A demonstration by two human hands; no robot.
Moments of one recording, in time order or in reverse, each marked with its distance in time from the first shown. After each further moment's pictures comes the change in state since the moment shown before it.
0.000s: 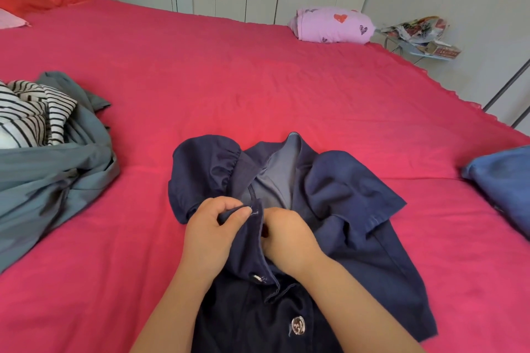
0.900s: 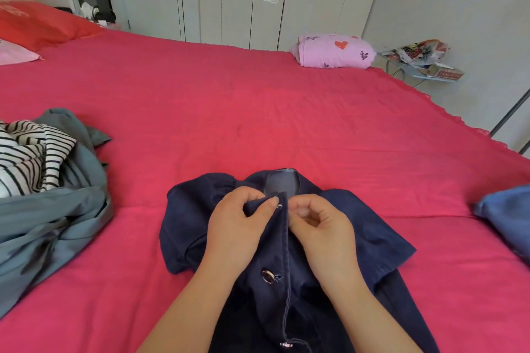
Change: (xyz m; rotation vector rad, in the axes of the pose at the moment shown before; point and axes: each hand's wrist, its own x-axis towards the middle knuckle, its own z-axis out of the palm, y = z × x) left_hand 0.053 0.059 0.030 0.069 -0.002 0.103; right_hand 0.019 0.010 -0.057 0.823 0.515 0.176
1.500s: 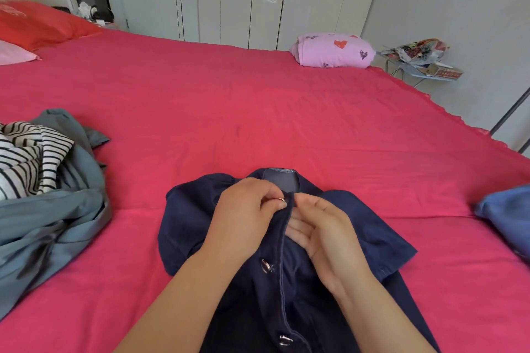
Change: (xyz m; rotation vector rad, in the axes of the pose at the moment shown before) left_hand 0.018 0.015 -0.002 0.303 -0.118 0.359; right_hand 0.010 -0.006 -0.004 0.690 -0.161 0.374
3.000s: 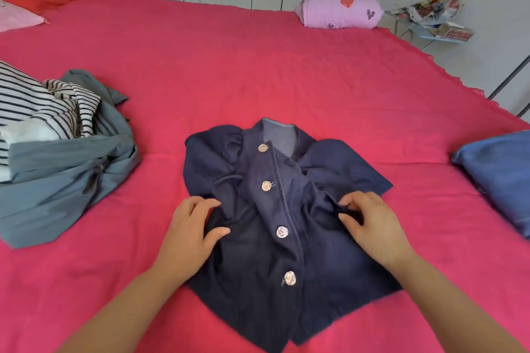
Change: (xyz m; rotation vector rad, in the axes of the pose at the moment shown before) left_hand -0.142 -0.088 -0.026 0.246 -0.117 -0.139; right_hand -0.067 0.014 -0.121 -1.560 0.115 -0.366
